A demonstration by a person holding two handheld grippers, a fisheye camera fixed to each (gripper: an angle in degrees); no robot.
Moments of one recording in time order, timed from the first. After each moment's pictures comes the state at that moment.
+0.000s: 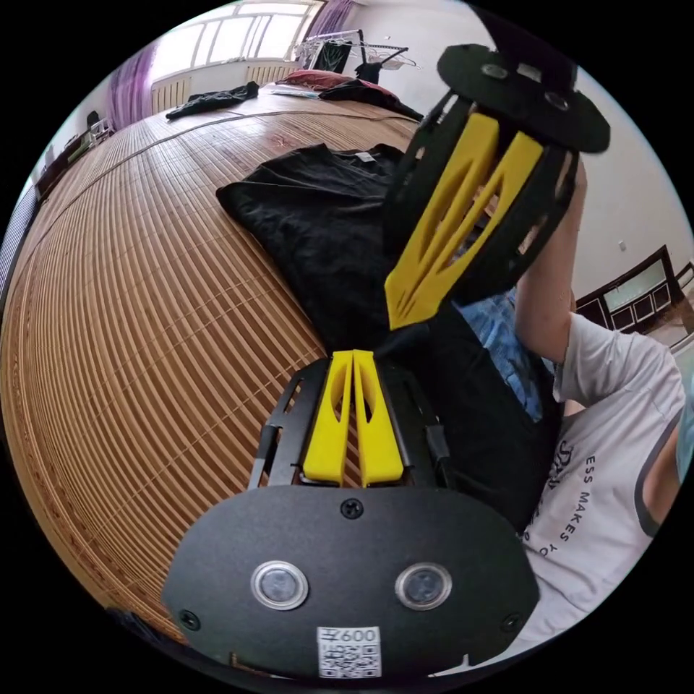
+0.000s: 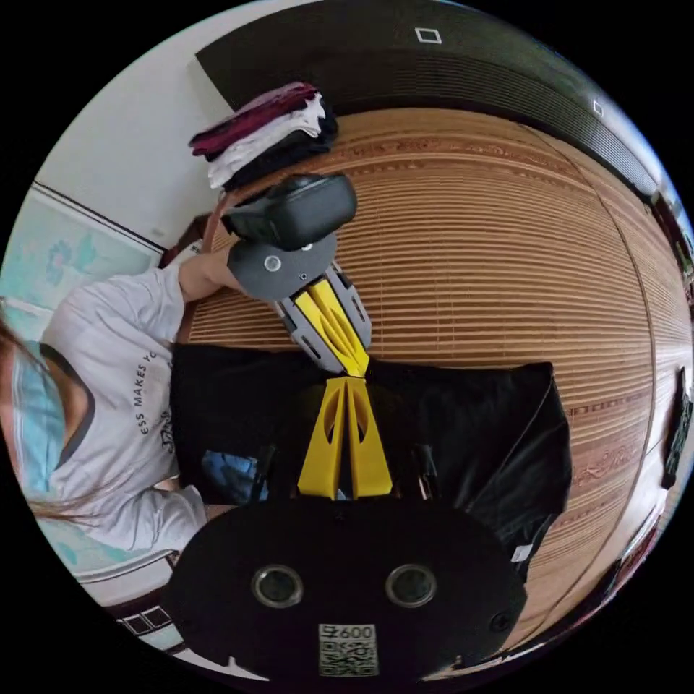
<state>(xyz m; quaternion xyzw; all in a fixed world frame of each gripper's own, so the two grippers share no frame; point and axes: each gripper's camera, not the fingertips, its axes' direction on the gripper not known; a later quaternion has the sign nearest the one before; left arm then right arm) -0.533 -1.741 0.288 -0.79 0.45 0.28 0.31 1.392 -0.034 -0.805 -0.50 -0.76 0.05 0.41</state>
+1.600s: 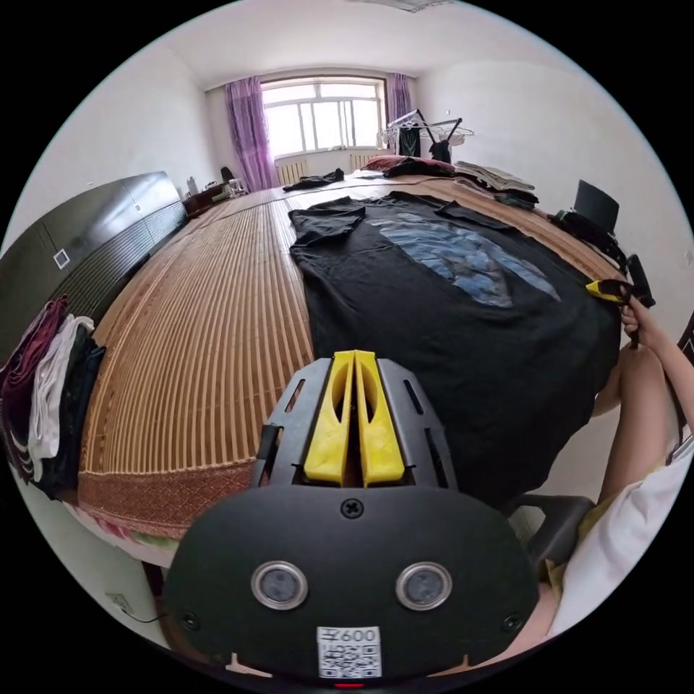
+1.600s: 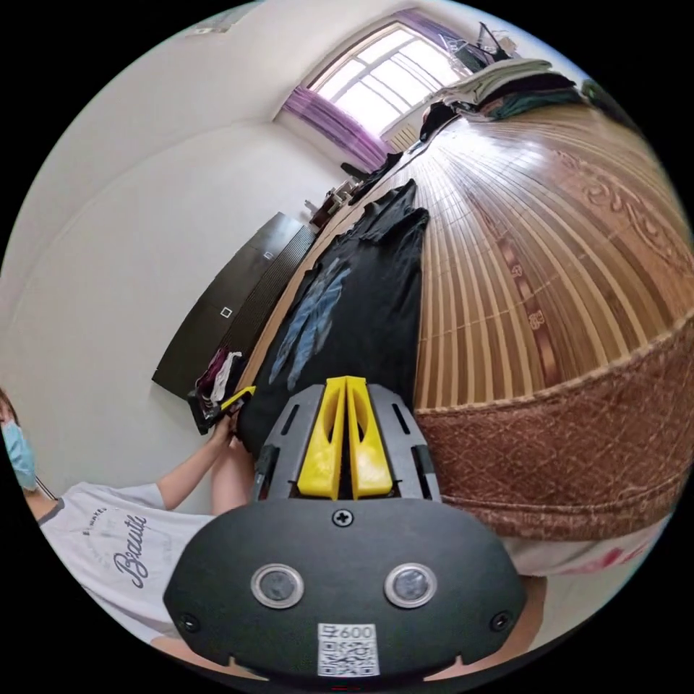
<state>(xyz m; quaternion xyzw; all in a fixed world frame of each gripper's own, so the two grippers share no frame) -0.904 -2.056 -0.047 -0.66 0.33 0.35 0.58 2.087 0.354 -1.594 -0.50 -0.23 0.67 0.50</state>
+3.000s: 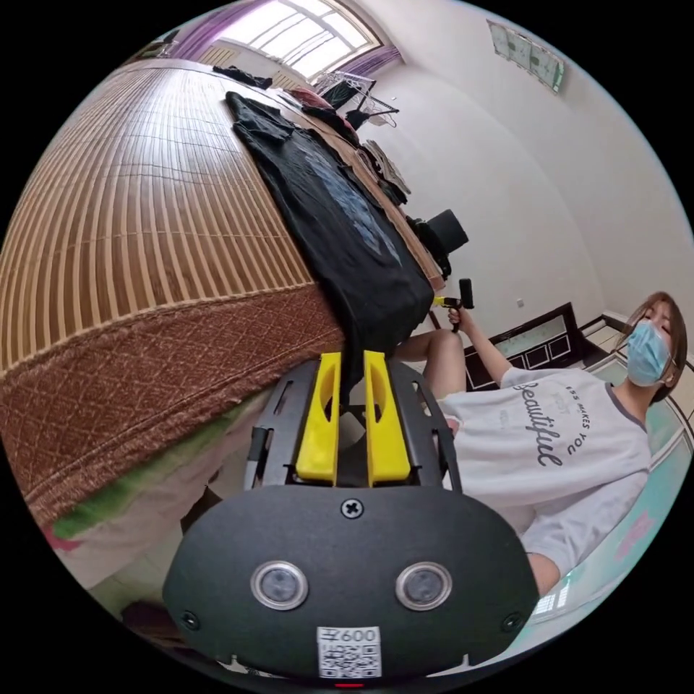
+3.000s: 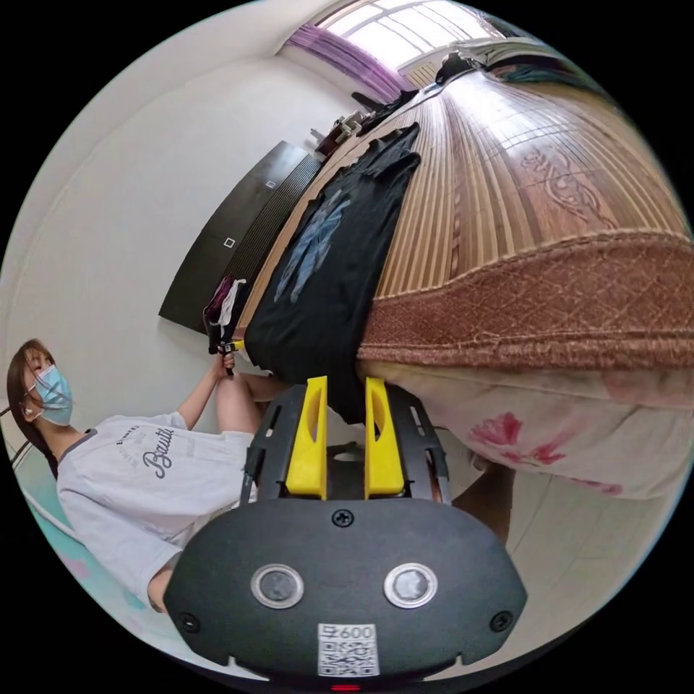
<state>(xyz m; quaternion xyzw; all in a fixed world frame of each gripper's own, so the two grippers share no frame) -1.006 -2.280 0.186 -0.84 0.45 0.00 0.31 2.476 0.419 -1.526 -0.57 -0.35 0.60 0.44</state>
